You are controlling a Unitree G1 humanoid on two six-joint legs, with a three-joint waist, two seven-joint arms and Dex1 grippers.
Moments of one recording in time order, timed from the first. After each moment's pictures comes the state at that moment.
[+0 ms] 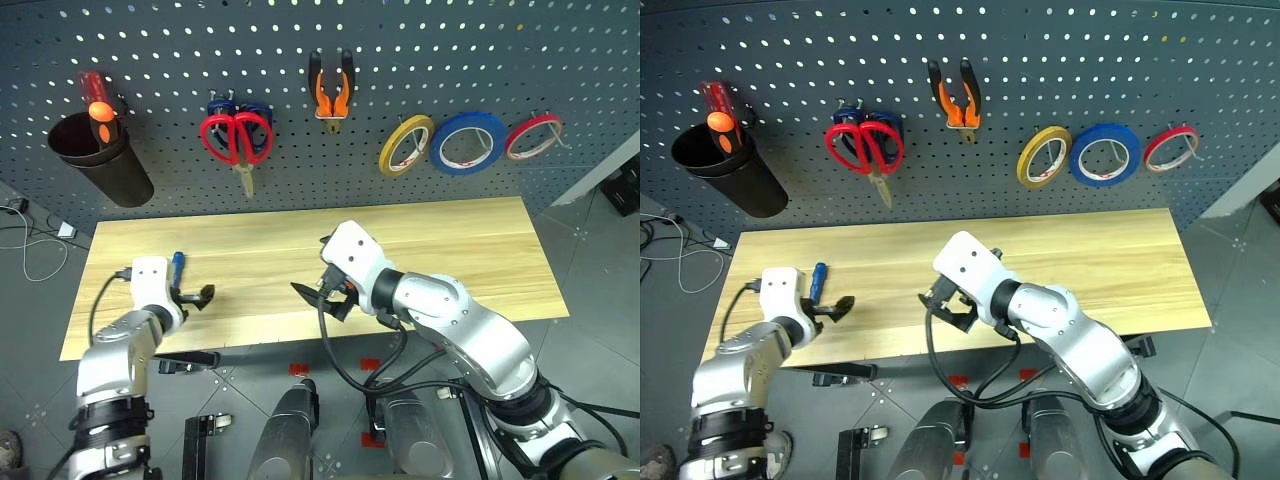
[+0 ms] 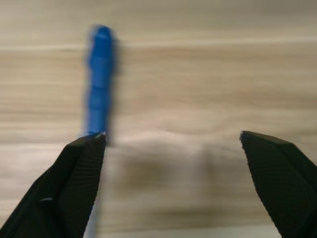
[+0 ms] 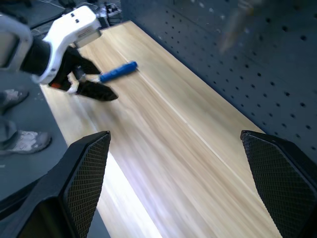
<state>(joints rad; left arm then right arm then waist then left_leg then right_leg) -0.25 0.53 0.36 0.17 -0.22 0.71 -0.39 -0.59 -0.21 0.49 -0.62 0.18 1.07 0.34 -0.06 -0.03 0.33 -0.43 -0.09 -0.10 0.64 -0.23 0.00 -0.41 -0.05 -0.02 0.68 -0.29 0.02</state>
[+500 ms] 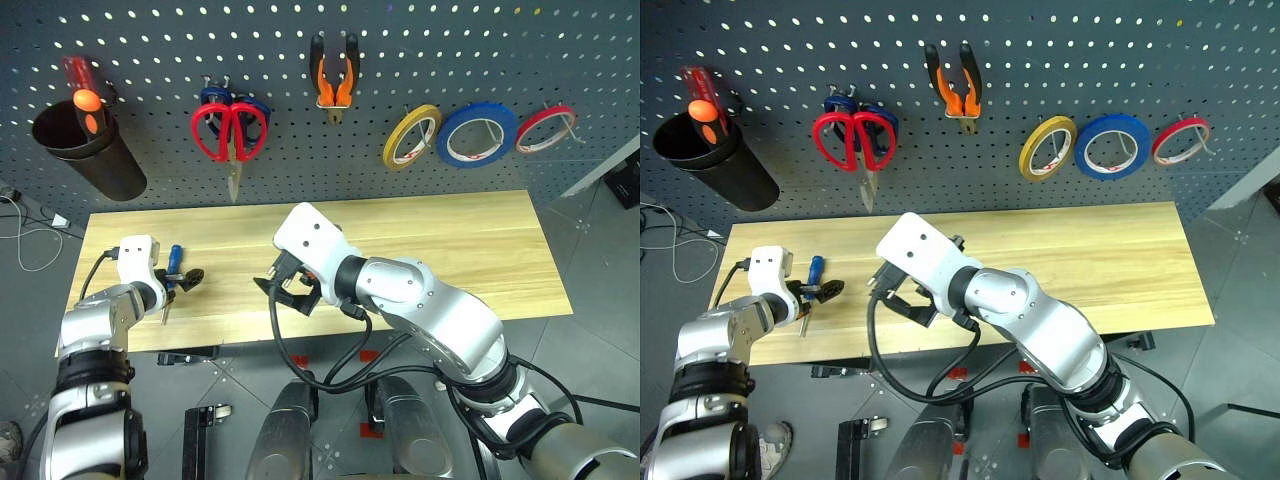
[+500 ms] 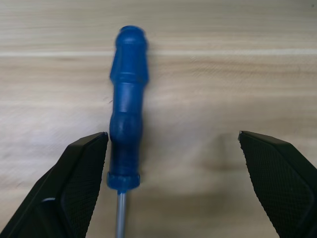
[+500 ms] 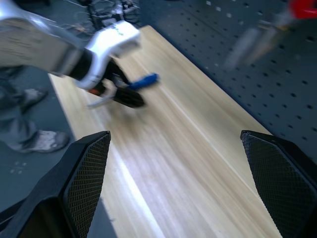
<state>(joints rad) -0.56 0.63 0.28 0.67 -0.21 0.61 -0.51 -0.74 -0.07 0.53 -0.58 0.19 1.21 0.31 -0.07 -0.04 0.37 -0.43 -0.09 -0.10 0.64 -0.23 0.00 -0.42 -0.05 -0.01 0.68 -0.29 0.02</state>
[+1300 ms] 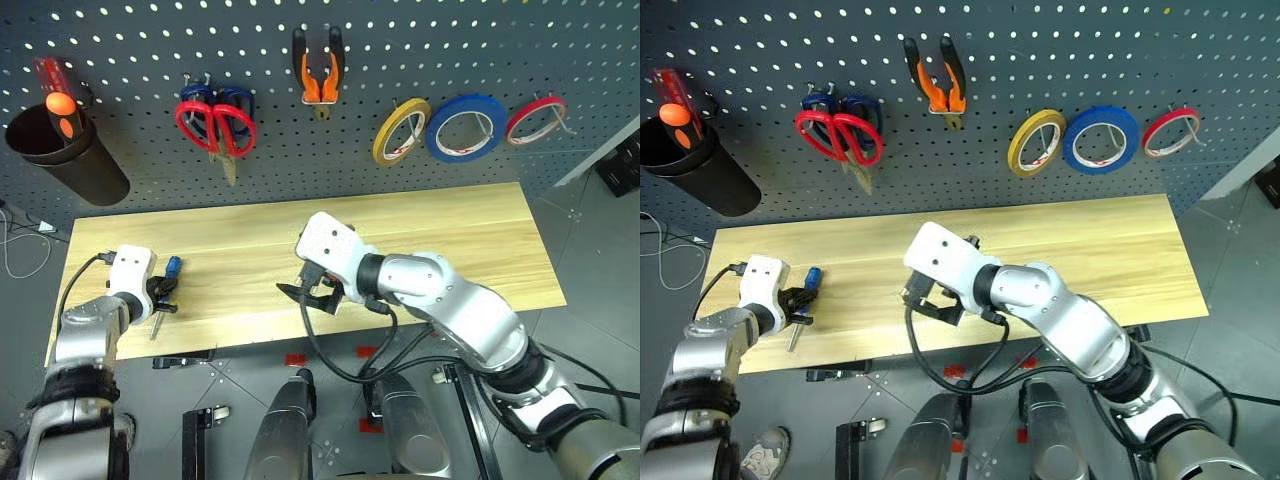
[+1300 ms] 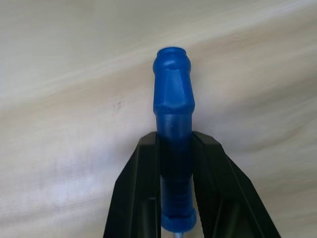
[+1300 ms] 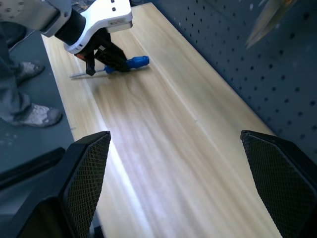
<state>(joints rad) -0.28 0.66 0.26 0.46 -0.14 0.26 -0.53 -0.72 -0.33 0.55 -0.55 0.20 0.96 0.47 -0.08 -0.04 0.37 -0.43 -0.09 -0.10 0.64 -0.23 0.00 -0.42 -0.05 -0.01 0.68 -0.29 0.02</state>
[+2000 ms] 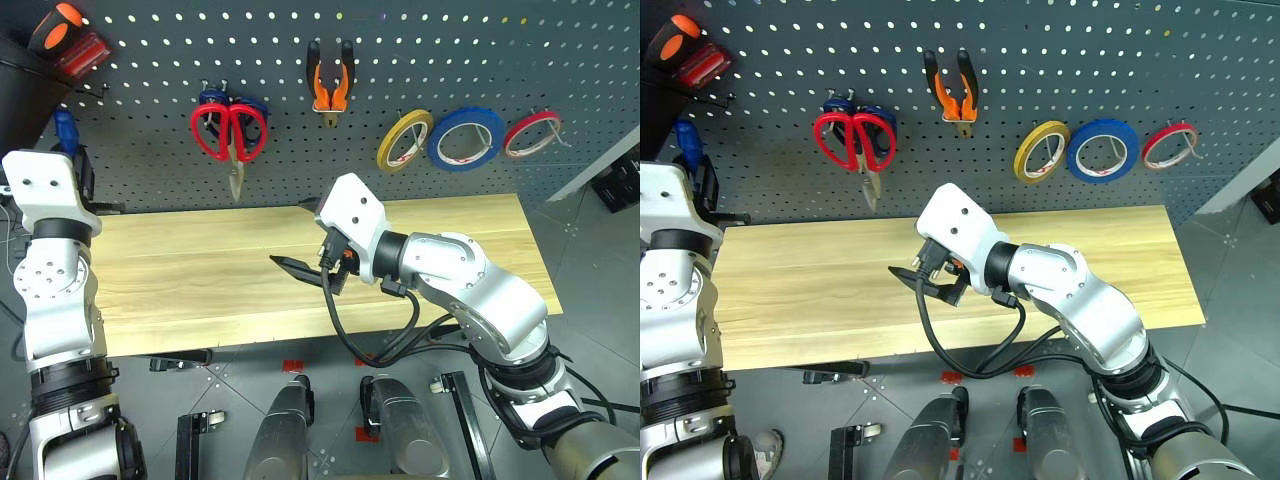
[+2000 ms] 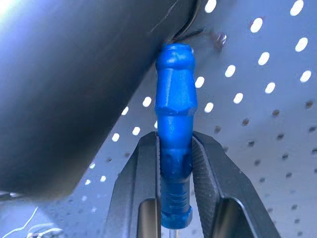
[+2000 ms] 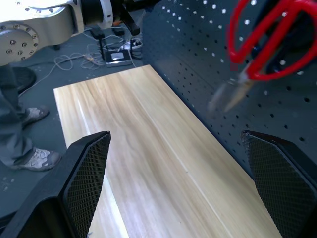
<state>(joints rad) -0.41 0.62 0.44 0.13 -0.07 0.01 -0.12 -0.73 -0.24 0.37 -0.59 0.30 0.99 0.48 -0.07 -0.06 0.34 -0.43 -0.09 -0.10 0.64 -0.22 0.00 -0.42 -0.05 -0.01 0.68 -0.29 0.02</state>
